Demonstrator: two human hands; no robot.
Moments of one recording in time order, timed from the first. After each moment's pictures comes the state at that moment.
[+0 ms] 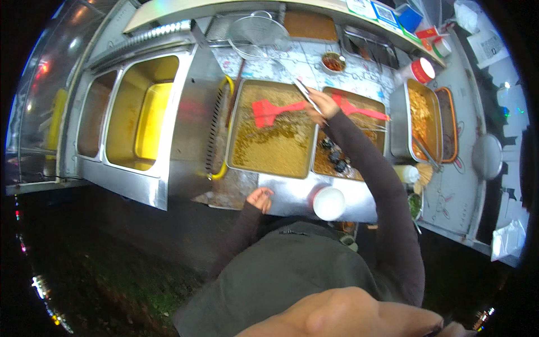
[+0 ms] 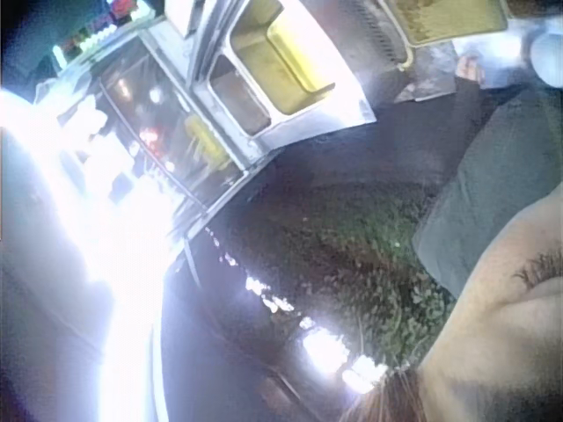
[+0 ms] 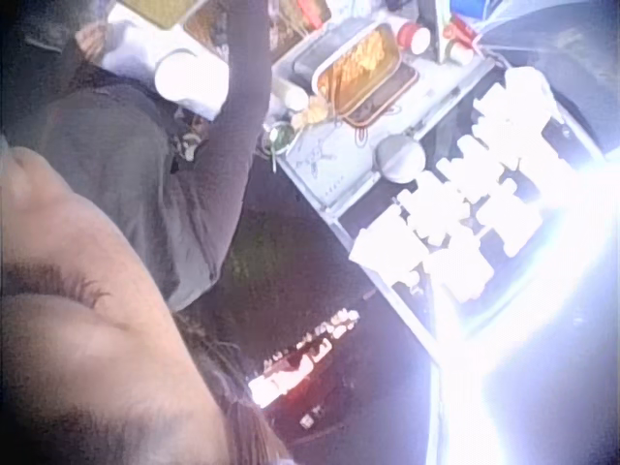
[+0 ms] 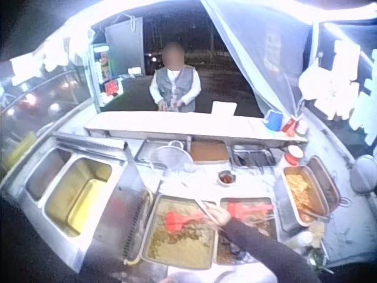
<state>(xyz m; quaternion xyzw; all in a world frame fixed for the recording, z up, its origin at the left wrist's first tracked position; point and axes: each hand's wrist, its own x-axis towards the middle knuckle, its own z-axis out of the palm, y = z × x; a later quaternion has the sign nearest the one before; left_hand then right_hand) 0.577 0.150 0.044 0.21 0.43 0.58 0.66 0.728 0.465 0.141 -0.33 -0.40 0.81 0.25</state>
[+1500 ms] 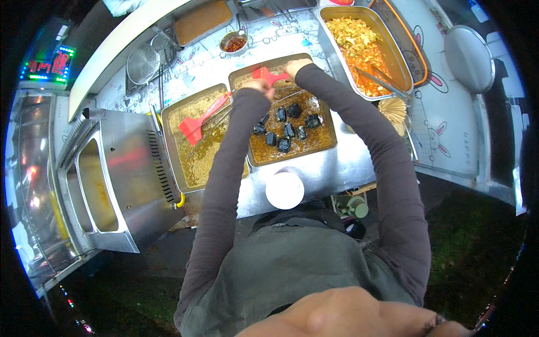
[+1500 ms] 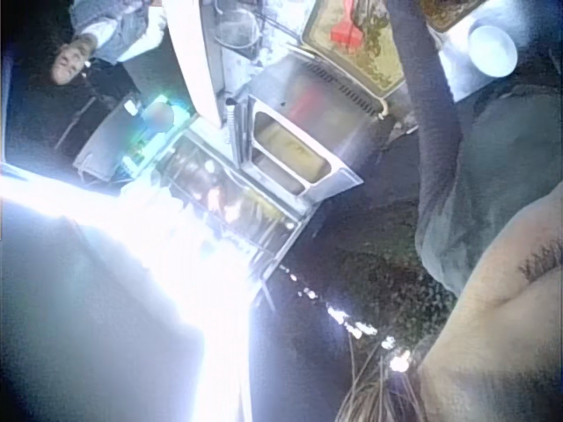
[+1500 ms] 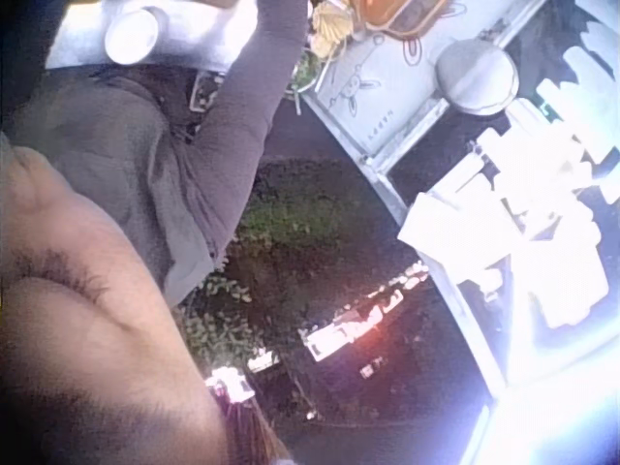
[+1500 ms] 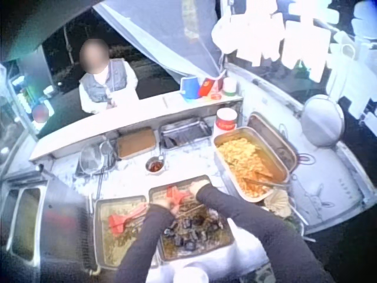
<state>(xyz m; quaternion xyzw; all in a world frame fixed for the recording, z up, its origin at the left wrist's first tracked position) 0.763 0.476 0.115 0.73 0.62 0.13 0.26 0.939 0.557 0.058 -0.51 -0.85 0.09 -0.10</state>
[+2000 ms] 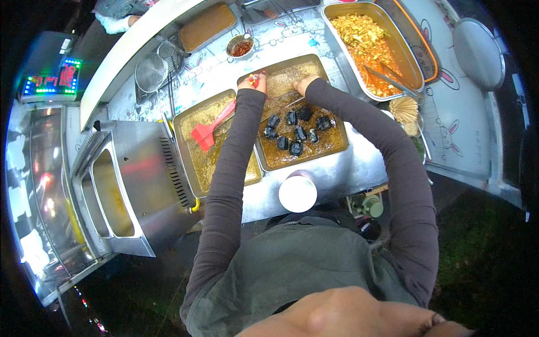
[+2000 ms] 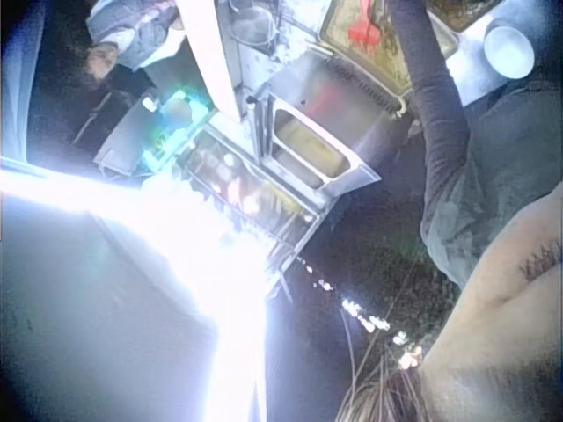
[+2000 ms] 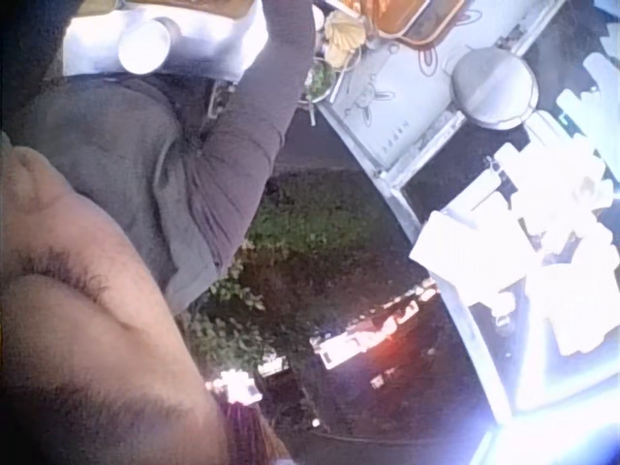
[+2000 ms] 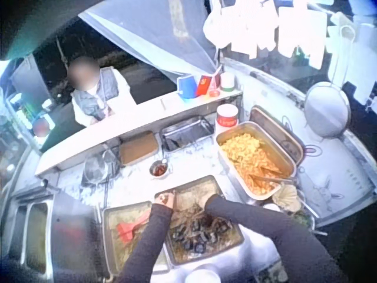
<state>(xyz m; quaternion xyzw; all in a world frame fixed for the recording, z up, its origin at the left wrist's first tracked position) 0.737 0.538 0.030 0.59 0.68 0.36 0.26 0.941 0.536 0.038 -0.45 -0.87 0.10 -0.18</state>
